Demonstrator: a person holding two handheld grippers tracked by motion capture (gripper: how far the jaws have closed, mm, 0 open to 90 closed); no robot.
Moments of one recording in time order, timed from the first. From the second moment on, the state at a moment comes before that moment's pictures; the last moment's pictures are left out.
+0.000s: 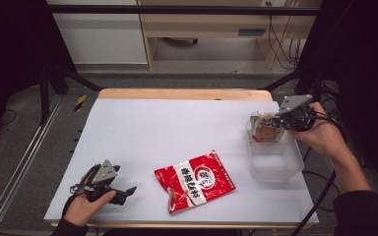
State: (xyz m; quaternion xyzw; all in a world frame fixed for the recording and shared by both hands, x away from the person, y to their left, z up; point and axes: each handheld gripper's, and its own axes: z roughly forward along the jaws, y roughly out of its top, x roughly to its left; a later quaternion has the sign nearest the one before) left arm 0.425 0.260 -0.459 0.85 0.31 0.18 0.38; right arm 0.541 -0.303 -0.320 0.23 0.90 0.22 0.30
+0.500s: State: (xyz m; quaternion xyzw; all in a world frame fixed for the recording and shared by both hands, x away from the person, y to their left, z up) left arm 0.425 0.260 -0.459 0.85 0.31 0.18 0.38; right arm 0.543 -0.300 -0.333 0.23 0.90 0.22 0.28
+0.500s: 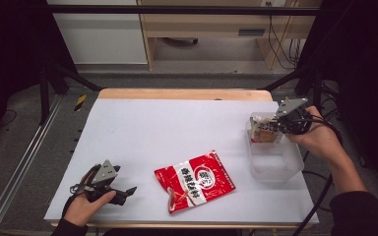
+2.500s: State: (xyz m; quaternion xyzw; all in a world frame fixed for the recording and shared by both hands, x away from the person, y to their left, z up) left arm 0.422 0.257 -0.454 0.84 0.31 0.20 0.39; right arm 0.413 -0.183 -0.345 0.27 0.84 0.37 0.27
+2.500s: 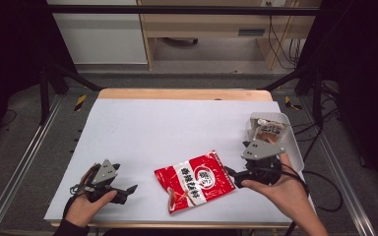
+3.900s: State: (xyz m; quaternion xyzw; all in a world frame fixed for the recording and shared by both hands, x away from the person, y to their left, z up) left arm 0.411 0.216 -0.453 0.85 0.29 0.22 0.39; right arm 0.392 -0.174 -0.461 0.42 0.81 0.37 0.19
